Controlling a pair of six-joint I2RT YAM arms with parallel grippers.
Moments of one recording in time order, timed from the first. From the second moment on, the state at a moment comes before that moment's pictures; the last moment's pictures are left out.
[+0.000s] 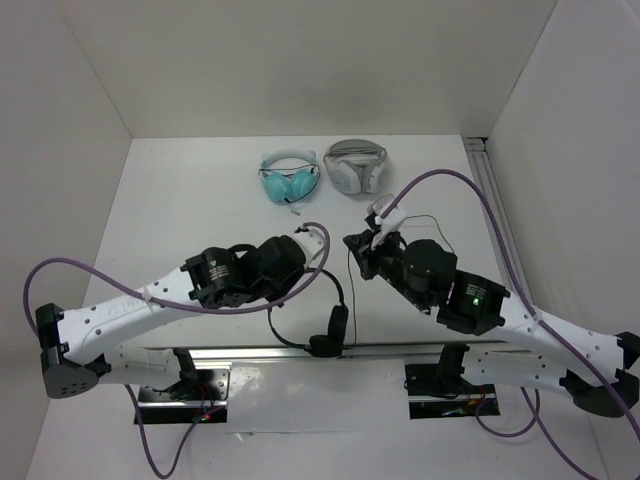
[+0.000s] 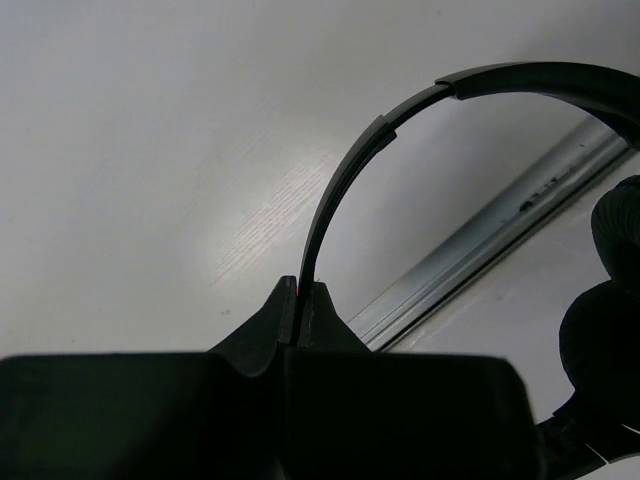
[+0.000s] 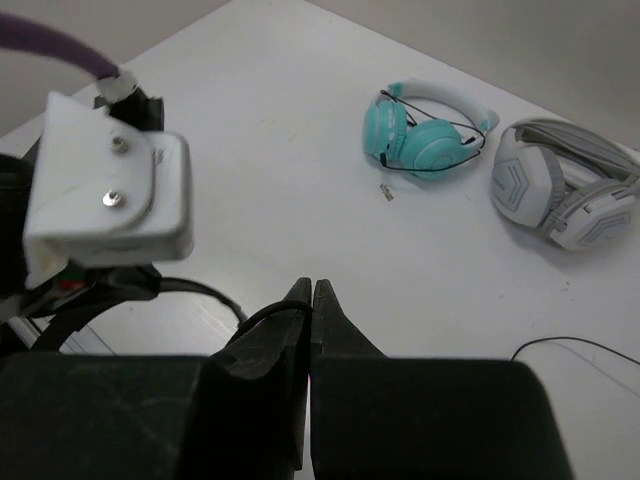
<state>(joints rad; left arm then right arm) -1.05 1.22 1.25 -0.97 -0.36 -0.24 1.12 0.85 0.97 -0.25 0.46 0.08</state>
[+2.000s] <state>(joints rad) -0.70 1.05 1.52 -1.25 -0.61 -0.63 1.03 0.94 0.84 -0.39 0.62 0.33</state>
